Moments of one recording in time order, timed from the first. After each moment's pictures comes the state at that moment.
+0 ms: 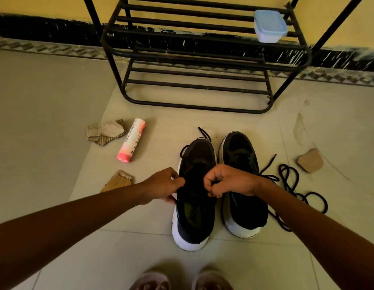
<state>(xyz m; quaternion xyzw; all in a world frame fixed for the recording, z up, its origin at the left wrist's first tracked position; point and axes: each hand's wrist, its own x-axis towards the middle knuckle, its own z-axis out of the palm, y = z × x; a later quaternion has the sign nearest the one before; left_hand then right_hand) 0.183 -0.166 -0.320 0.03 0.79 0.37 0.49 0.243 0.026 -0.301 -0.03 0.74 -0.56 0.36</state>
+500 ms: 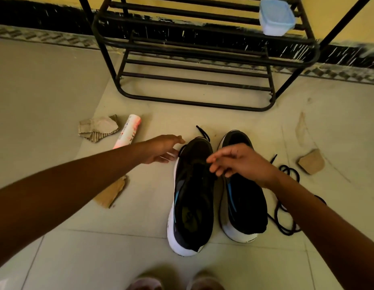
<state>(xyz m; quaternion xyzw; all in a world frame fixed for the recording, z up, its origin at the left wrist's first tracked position) 0.101 -0.132 -0.325 -0.02 0.76 0.43 0.49 0.232 0.049 -0.280 0.12 0.80 -0.55 0.21</state>
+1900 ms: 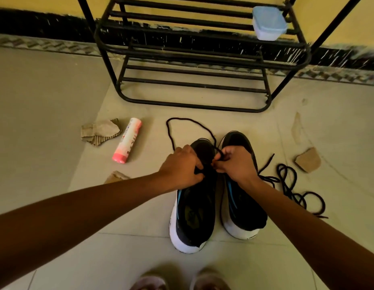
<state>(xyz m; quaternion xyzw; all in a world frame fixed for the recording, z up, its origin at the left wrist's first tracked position) 0.169 -0.121 -0.313 0.35 0.89 0.17 0.23 0.230 0.031 -0.321 0.30 0.80 -0.51 0.03</state>
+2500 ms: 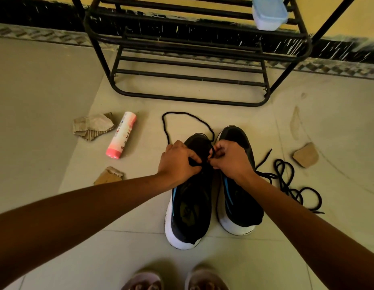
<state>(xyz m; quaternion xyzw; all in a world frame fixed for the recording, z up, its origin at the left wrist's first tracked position) 0.176 -0.111 -0.333 0.24 0.91 0.26 0.20 0.229 0.032 -0.323 0.26 0.85 -0.46 0.05</state>
